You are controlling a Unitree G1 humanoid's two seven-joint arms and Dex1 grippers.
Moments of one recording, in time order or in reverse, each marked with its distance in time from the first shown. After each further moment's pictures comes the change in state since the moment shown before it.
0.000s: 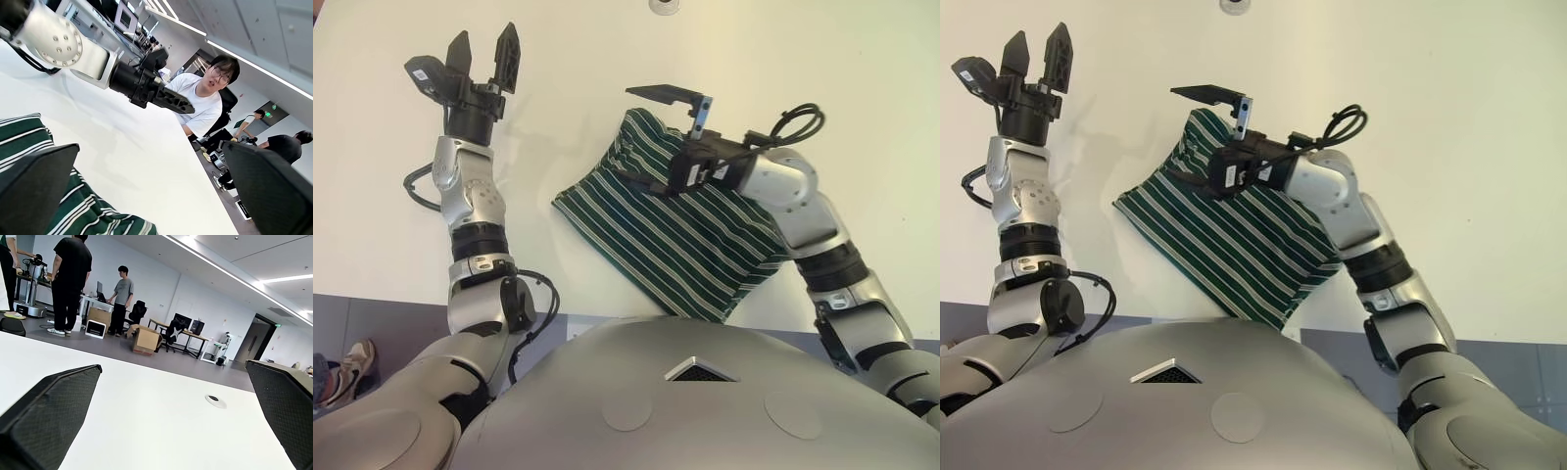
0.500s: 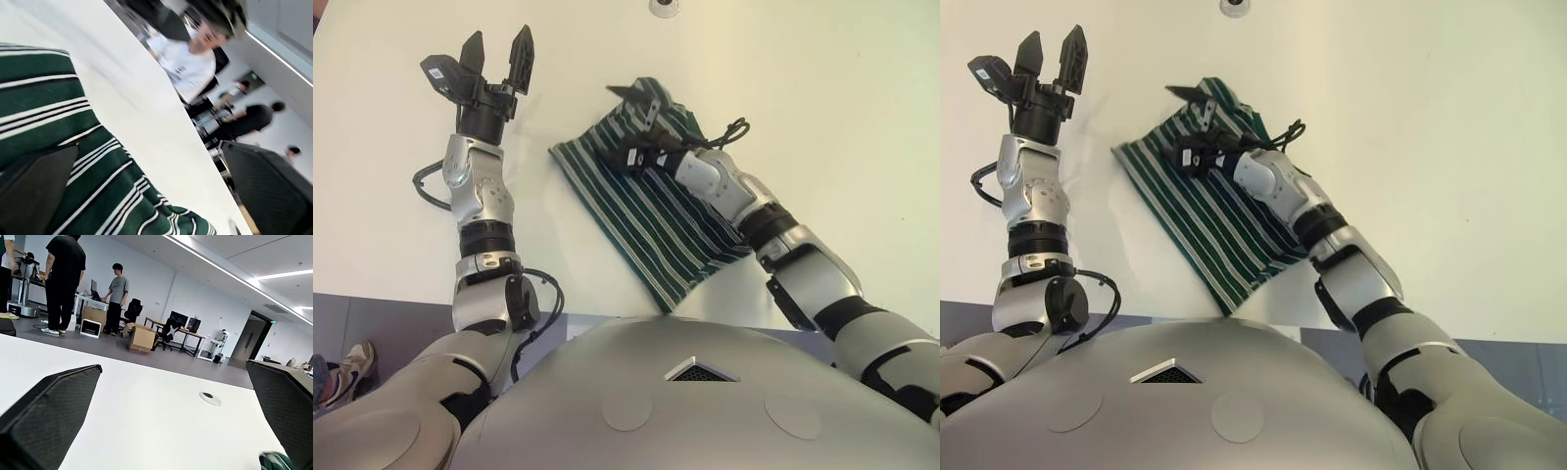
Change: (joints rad) left arm -0.017 -0.019 -0.018 0.017 0.020 -0.021 0.001; right arm -0.290 0.215 0.069 0.773 -0.274 -0.124 -0.536
